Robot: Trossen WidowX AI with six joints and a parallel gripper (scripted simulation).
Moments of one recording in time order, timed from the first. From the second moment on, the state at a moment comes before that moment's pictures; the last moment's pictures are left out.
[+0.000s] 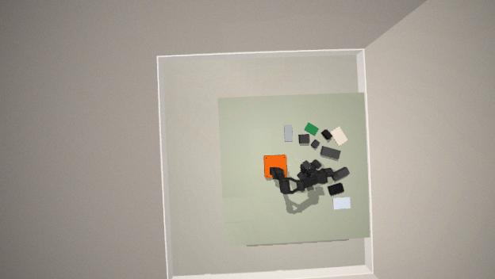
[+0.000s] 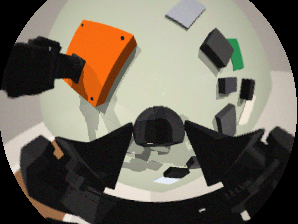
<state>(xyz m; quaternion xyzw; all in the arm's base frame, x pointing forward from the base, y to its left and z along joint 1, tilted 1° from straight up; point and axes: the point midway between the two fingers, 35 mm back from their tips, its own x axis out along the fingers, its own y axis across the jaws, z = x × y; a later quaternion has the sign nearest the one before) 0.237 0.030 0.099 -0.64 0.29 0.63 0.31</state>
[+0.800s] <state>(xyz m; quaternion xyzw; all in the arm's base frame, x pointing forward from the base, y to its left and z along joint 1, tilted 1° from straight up) 0.229 0.042 0.085 -0.64 0.29 0.64 0.31</state>
